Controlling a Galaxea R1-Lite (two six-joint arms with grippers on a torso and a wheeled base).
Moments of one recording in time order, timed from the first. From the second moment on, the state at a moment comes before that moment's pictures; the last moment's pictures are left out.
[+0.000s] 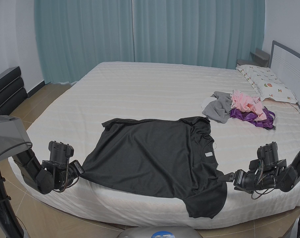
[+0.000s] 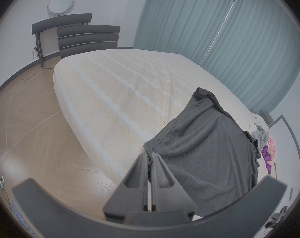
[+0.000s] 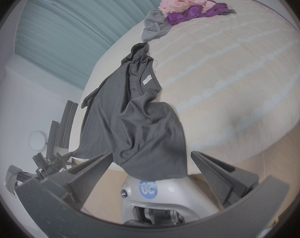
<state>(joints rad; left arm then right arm) -0.18 2.06 -0.52 -0.75 0.28 -0.74 0.21 1.88 -0.36 -0.65 0.23 0.66</state>
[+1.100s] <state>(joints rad) -0.20 2.06 -0.44 -0.72 0.28 -0.63 0.06 2.06 -0.29 -0.80 0.22 0.42</state>
